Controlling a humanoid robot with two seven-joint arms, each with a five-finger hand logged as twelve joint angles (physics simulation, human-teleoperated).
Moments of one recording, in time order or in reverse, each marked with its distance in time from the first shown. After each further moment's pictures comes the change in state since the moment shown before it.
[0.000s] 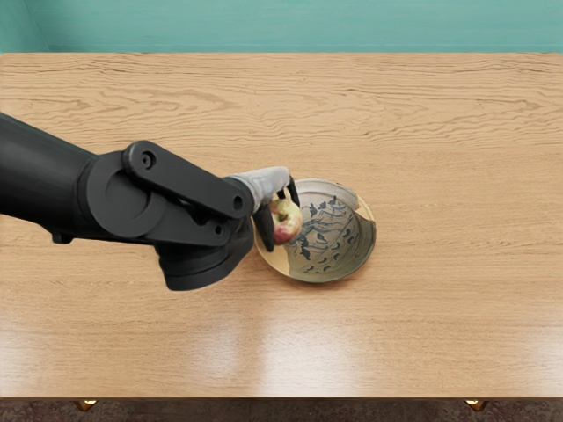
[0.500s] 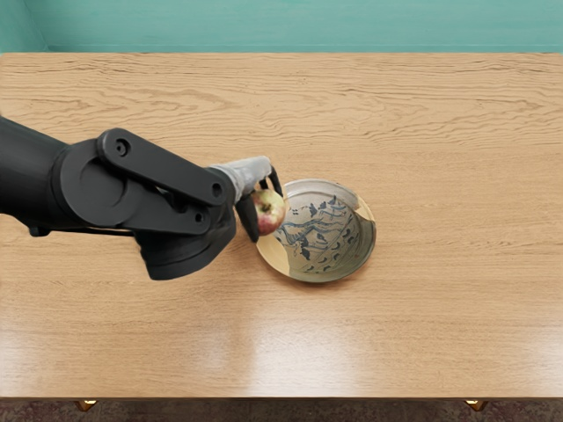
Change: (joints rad) left arm -0.007 0.058 0.020 -0.016 0.002 0.000 0.000; right arm 0.000 0.000 0.000 0.000 0.000 0.000 0.000
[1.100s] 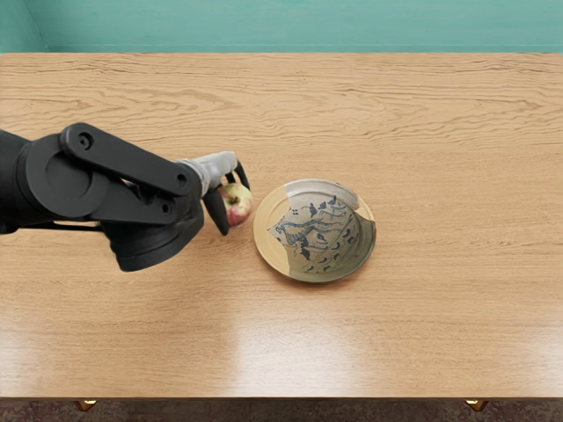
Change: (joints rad) left arm 0.028 0.085 0.050 -0.003 0.023 0.000 0.000; right arm 0.000 0.000 0.000 0.000 0.000 0.000 0.000
